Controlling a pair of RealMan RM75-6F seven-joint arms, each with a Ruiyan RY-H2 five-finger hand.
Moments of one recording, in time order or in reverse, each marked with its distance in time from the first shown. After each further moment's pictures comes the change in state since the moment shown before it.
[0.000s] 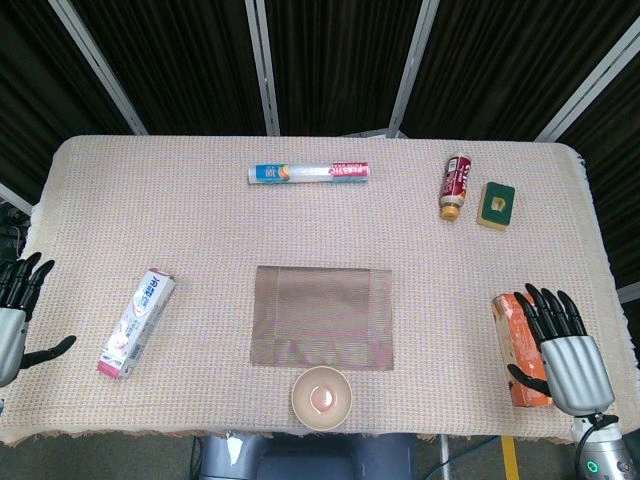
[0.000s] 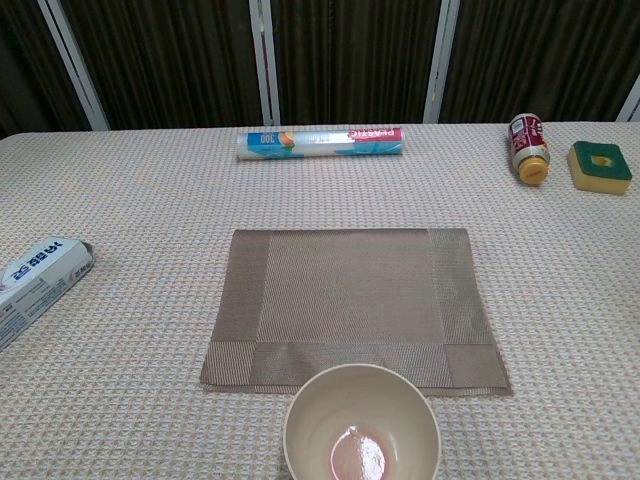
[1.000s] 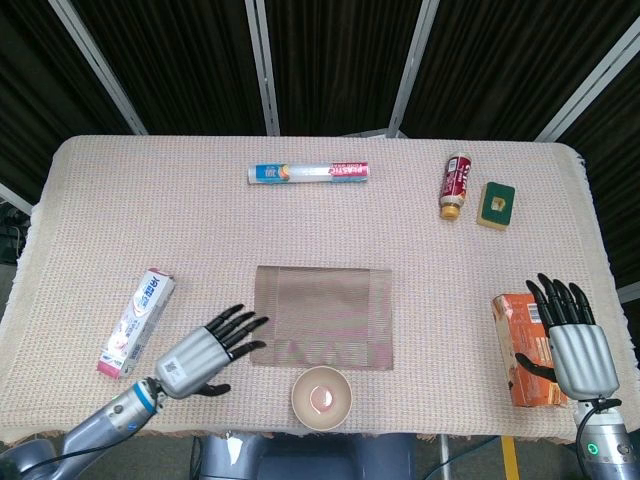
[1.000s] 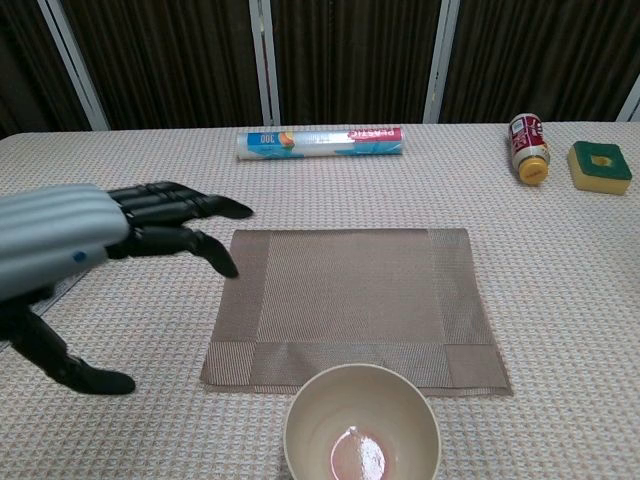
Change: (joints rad) left arm -0.392 -0.330 0.078 0.079 0.423 -0.473 0.030; right arm 0.025 -0.010 0.051 0.015 0.138 -0.062 -0.005
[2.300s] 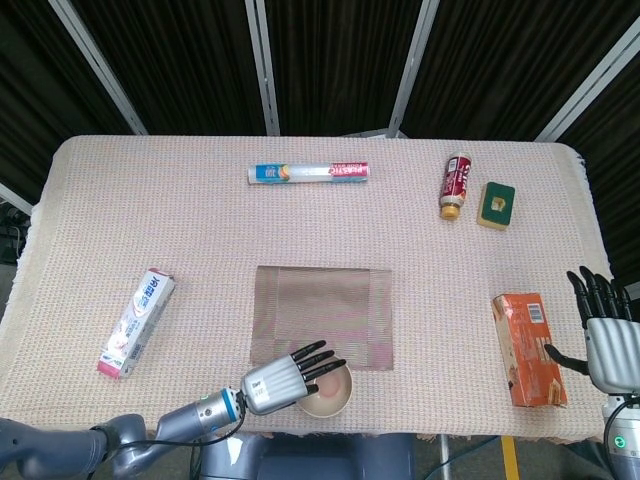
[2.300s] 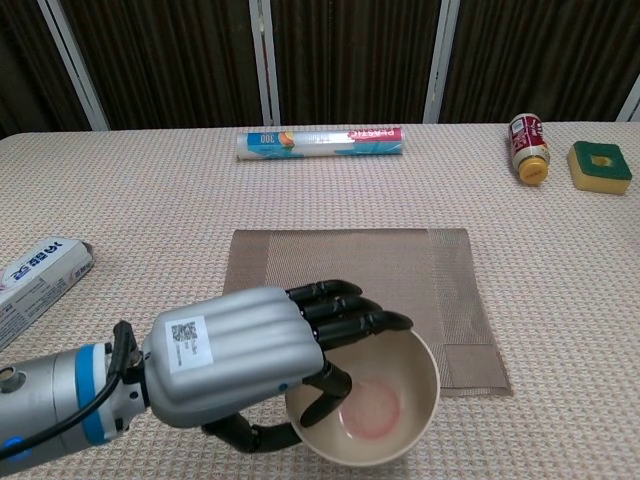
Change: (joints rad) left arm -0.173 -0.389 0.021 0.330 0.007 -0.054 0.084; right arm -0.014 0.033 0.036 0.040 0.091 0.002 0.080
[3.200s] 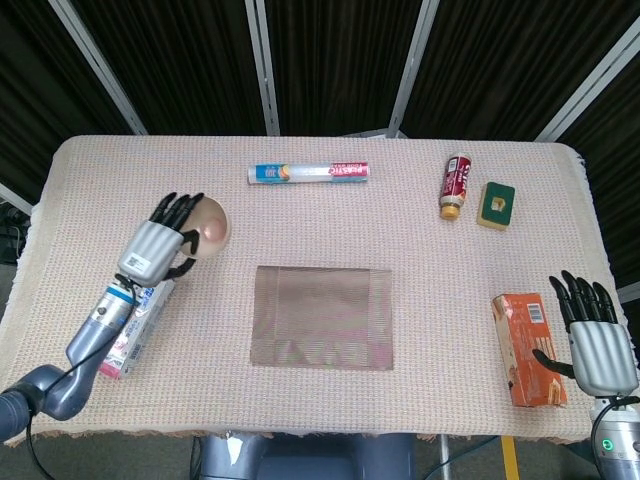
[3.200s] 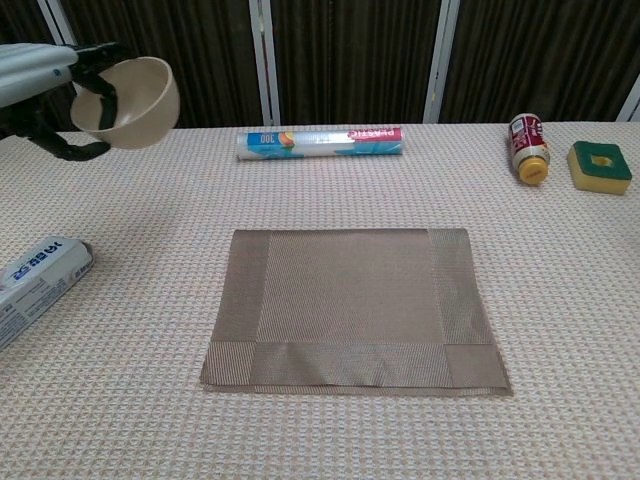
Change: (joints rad) left arm 0.052 0.358 -0.263 0.070 -0.529 0.047 -0.154; right arm 0.009 -0.017 -0.023 -0.023 -0.033 -0.011 -0.055
